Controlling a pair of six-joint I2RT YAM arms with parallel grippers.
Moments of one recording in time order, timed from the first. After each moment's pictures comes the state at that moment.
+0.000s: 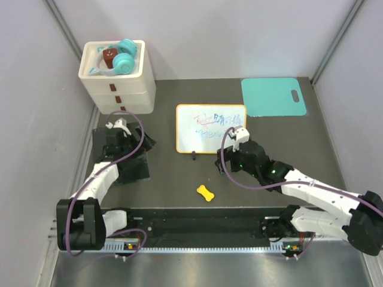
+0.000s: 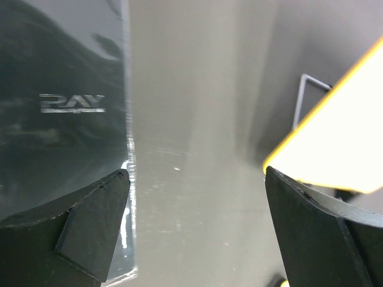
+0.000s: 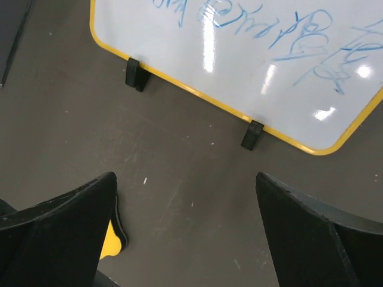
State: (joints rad) left arm 0.01 1.15 0.59 -0.08 0.23 -0.57; right arm 0.83 1.03 0.62 -0.11 0.20 0.30
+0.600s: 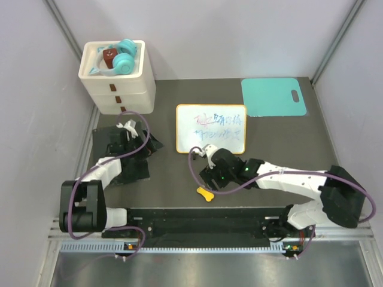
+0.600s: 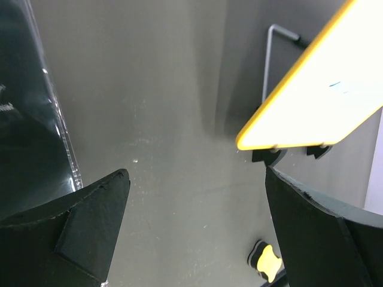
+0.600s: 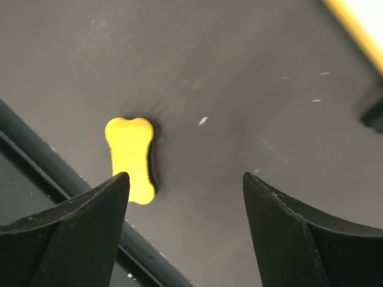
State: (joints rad) left arm 0.01 1.29 0.58 0.03 0.49 -0.57; right arm 1.00 1.32 0.76 -0.30 0.06 0.20
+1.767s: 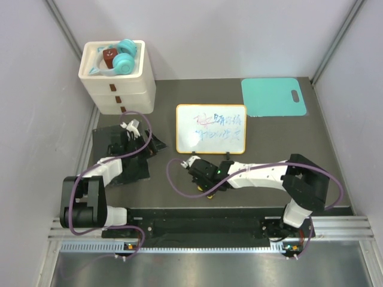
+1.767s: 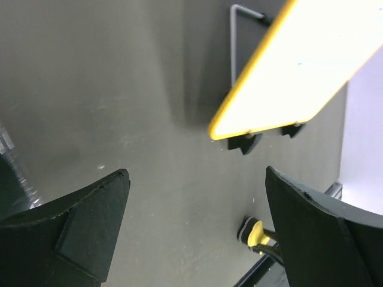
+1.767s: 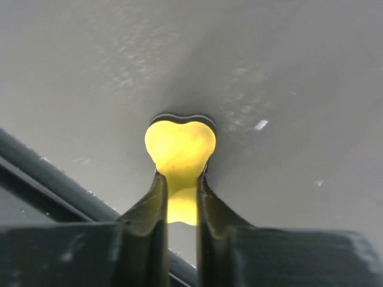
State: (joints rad) left arm 0.01 1.35 0.57 0.10 0.63 -0.58; right arm 1.15 1.67 0.98 -0.47 0.14 0.28
